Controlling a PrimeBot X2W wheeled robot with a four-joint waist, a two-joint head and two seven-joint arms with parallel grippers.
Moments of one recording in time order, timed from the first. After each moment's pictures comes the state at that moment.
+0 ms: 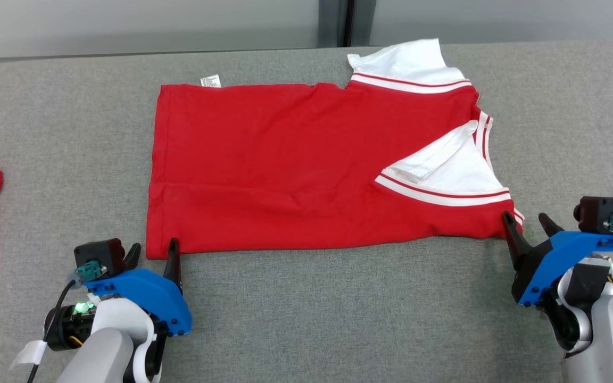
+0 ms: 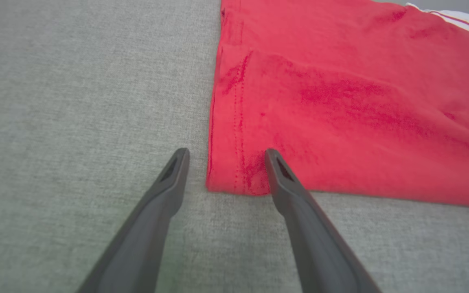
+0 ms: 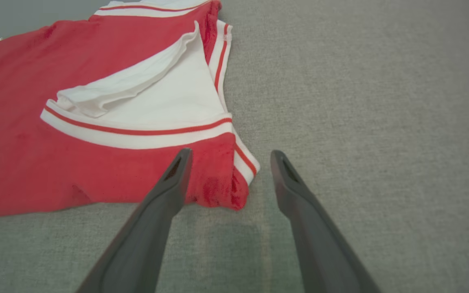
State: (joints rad) left arm -0.29 0.32 -0.43 0.39 -0.66 0.21 0.09; right arm -0.32 -0.05 -0.20 0.27 0.14 0.13 0.37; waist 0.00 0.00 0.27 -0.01
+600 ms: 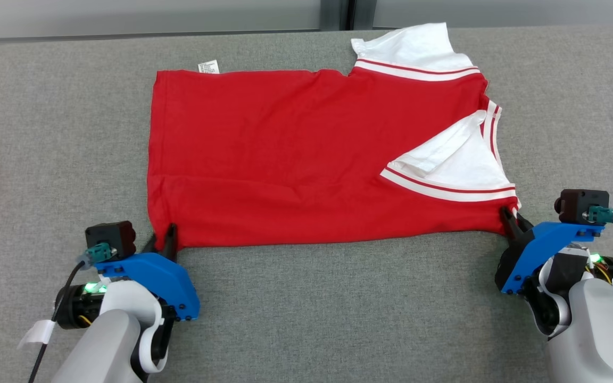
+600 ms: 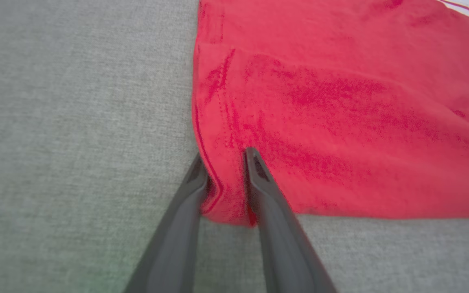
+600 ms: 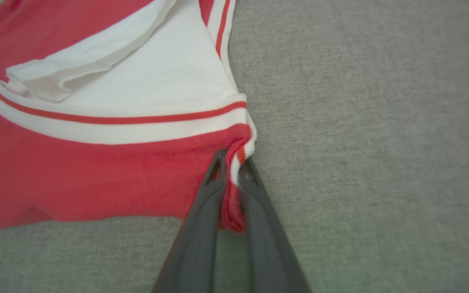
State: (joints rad) left arm -0.37 0.29 -0.47 0.46 -0.67 0.15 0.09; right arm -0.43 -0.05 -0.17 0.53 0.16 0.13 0.27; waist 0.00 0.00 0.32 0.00
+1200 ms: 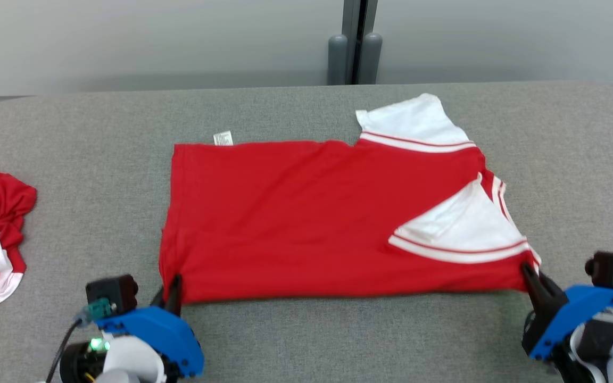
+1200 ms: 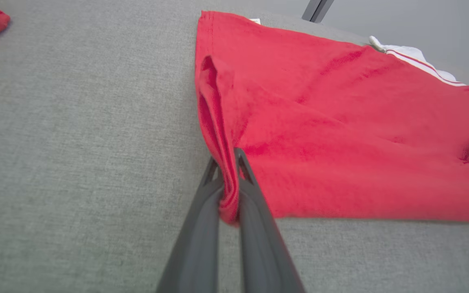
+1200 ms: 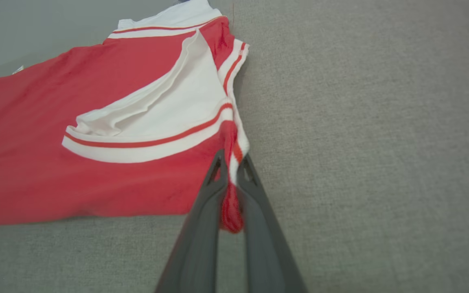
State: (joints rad) left arm -0.18 0.34 -0.46 0.25 -0.70 0.22 0.10; right arm -0.16 -0.05 -0.21 0.22 0.25 0.13 0.36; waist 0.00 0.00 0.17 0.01
